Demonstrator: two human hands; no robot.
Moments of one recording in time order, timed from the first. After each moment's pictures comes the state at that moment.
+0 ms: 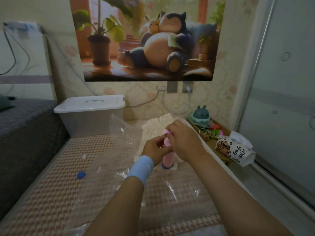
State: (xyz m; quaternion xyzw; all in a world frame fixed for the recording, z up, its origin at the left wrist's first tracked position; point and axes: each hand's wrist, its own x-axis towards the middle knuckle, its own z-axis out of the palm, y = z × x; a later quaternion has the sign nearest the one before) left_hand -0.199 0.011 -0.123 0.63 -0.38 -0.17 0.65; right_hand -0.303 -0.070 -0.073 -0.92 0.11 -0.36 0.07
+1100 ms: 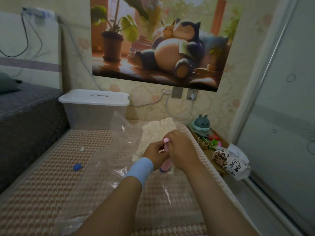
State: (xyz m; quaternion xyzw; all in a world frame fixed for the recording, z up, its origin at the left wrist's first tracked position) left_hand -0.192 0.007 -0.135 0.68 -0.41 -0.15 0.59; right_hand -0.297 -0.063 -0.085 -0.94 0.09 -0.33 0.08
